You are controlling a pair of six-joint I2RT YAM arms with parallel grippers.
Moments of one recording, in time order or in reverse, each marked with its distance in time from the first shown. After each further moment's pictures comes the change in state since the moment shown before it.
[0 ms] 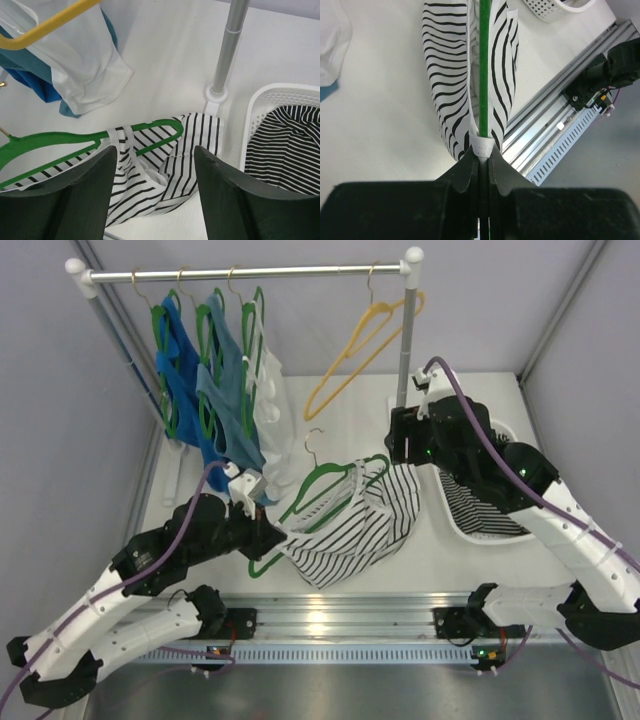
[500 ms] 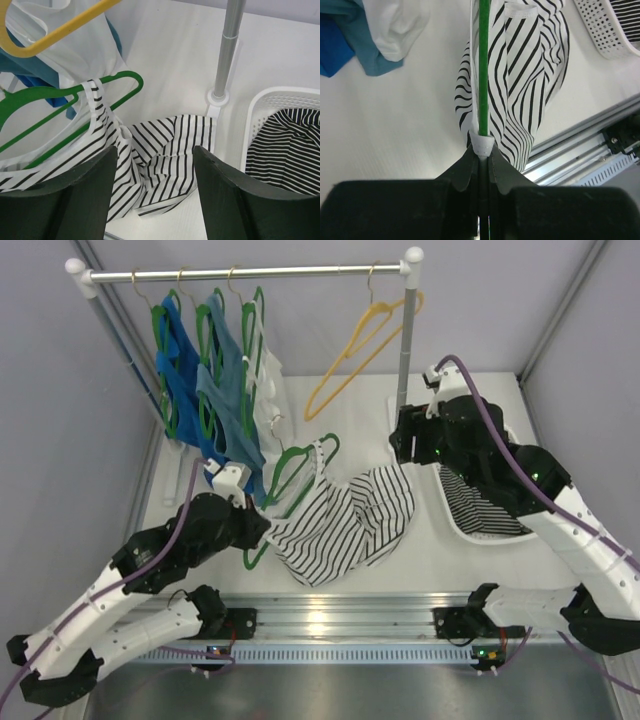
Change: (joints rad) left arm 0.000 -0.013 0.005 -0.102 -0.288 -0.145; right arm -0.019 -0.024 0.010 0.007 -0.027 0.001
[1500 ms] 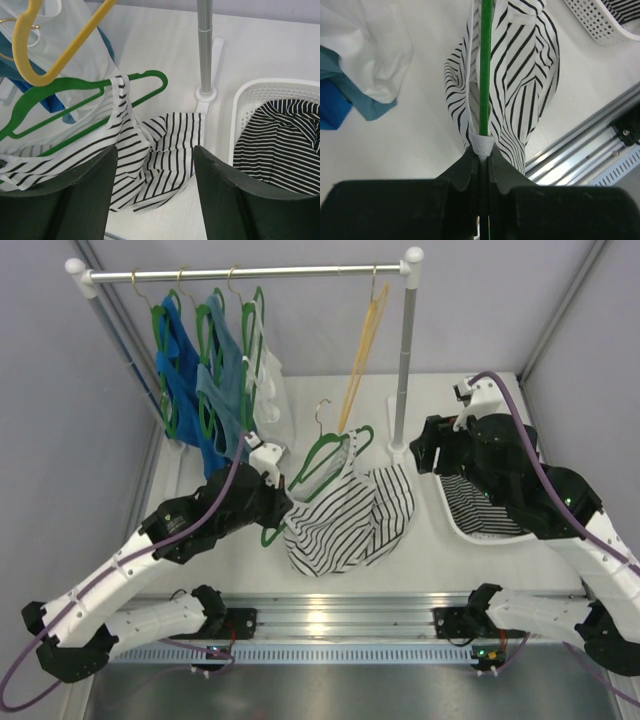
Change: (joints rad) left arm 0.000 0.263 0.157 0.092 0.073 0.201; right arm -0.006 -0.151 -0.086 -0.012 0.040 0.018
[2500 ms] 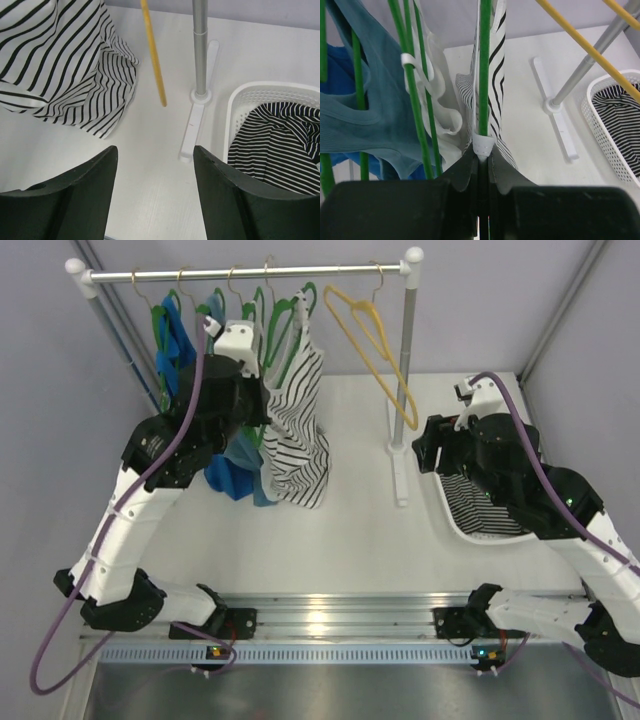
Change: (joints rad) left arm 0.190 0.451 0.839 -0.150 -0.265 0.111; right arm -0.008 -0.006 0.001 0.002 0.006 -0.027
